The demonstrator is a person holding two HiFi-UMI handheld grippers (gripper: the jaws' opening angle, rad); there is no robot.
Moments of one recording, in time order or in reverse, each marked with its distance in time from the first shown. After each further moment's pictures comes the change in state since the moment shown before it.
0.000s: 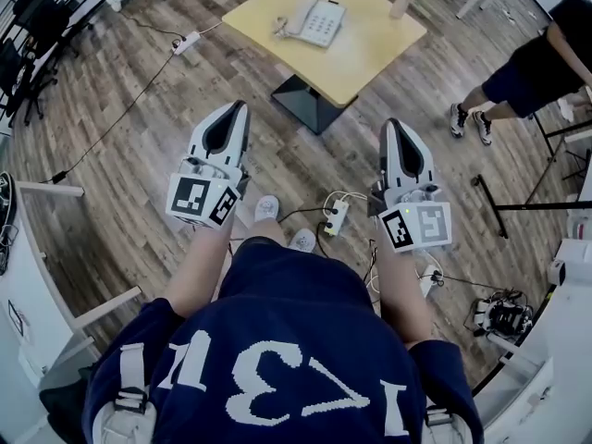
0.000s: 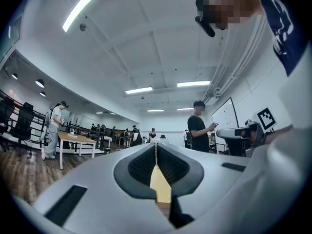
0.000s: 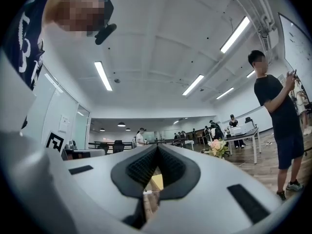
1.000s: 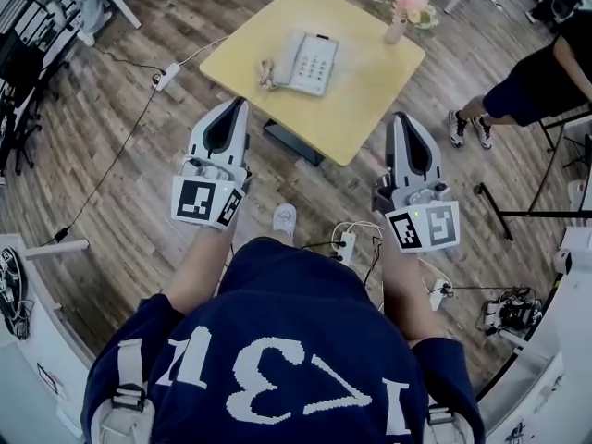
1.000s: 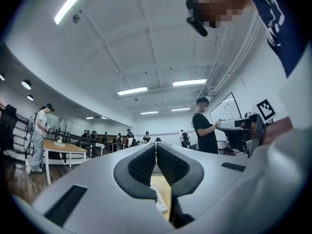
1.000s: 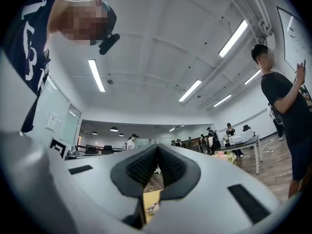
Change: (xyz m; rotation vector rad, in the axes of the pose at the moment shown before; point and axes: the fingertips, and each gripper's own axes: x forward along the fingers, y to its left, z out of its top) left arm 0.197 0.109 -0.007 0.063 -0.031 -0.093; right arm 0.183 -0.084 0.007 -0.033 -0.088 -0.062
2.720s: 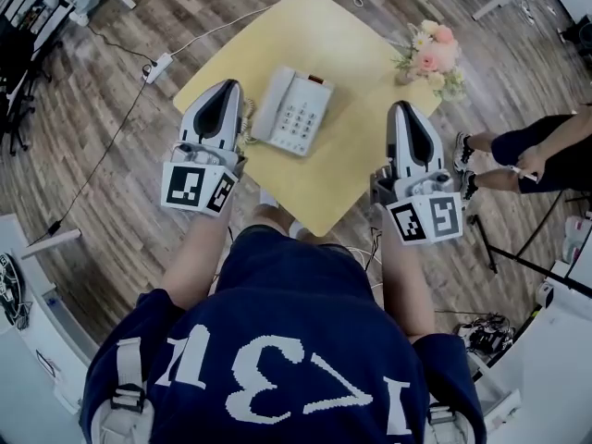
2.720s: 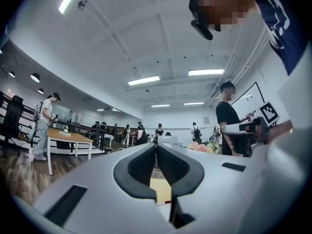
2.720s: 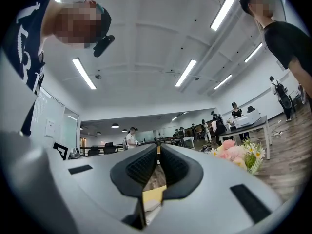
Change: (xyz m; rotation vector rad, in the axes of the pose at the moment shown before) left arm 0.225 0.098 -0.075 -0.059 0.073 0.117; right arm 0.201 -0.173 -0.079 0.131 0.113 0.055
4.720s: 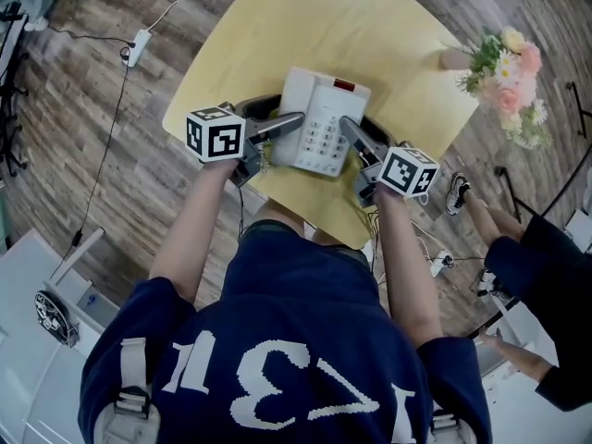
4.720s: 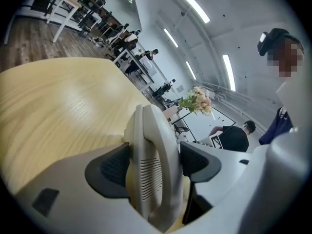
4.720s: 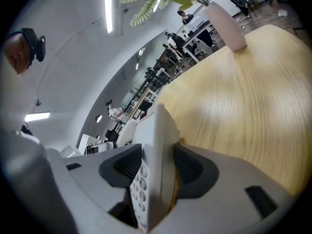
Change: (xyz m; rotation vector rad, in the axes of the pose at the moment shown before) left arm 0.066 0.009 -0.288 -0.766 0.890 -0.595; right arm 0.059 -0.027 -0.338 0.797 0.670 -0.121
